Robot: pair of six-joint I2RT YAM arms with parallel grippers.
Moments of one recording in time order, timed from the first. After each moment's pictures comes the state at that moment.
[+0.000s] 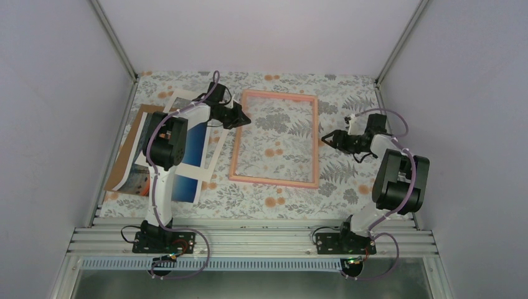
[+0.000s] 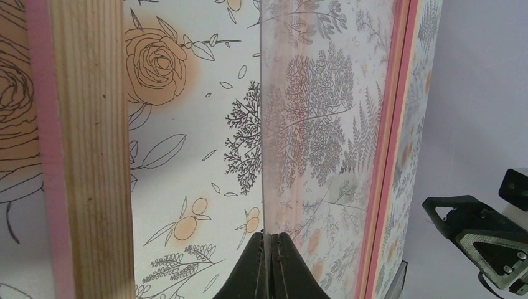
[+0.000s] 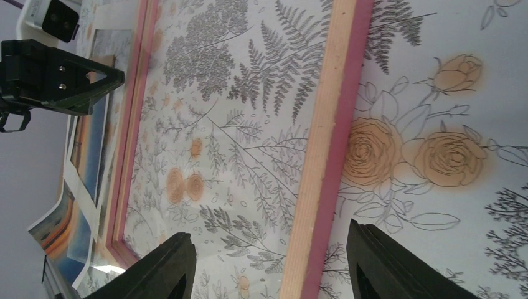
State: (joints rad) left arm -0.30 2.25 1.62 -0.34 0.76 -0.66; right arm -0.25 1.65 0.93 -0.43 -0.84 -0.02
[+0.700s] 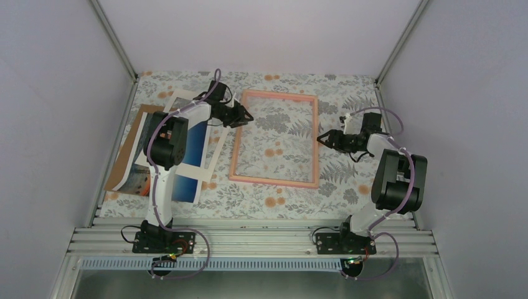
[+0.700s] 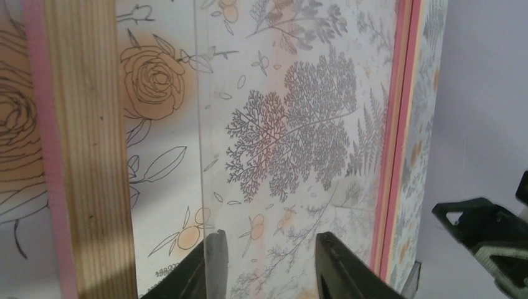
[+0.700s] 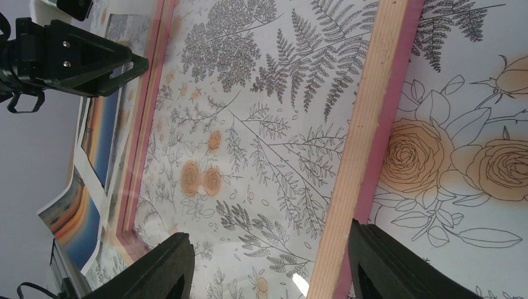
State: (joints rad) left arm -0.30 2.26 1.64 -0.36 0.75 -0.62; right arm -0.20 1.65 0.93 -0.42 -0.86 -0.02
